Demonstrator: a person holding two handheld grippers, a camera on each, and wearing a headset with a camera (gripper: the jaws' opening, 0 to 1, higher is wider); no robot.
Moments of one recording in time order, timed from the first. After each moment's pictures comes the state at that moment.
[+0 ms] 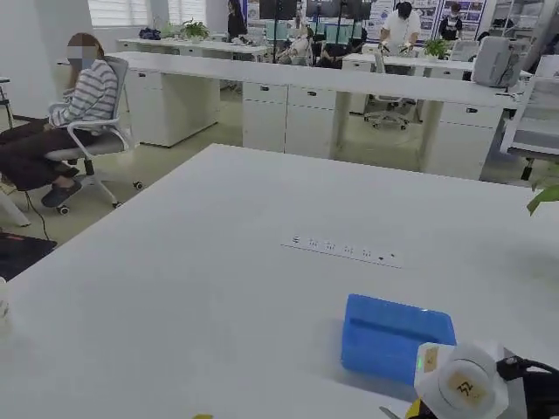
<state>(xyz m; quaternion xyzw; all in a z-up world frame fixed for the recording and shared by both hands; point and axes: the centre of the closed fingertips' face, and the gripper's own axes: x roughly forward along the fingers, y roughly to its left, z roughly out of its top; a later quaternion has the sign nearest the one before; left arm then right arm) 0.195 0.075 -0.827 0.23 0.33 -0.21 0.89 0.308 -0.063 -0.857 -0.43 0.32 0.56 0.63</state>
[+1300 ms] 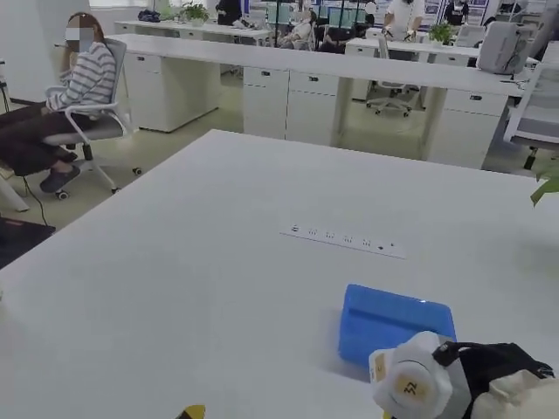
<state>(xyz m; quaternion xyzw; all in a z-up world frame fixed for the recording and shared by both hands) 0.196 0.078 -0.826 0.23 0.33 -0.20 0.90 0.303 -0.057 -0.886 -0.51 0.34 0.61 0.51</state>
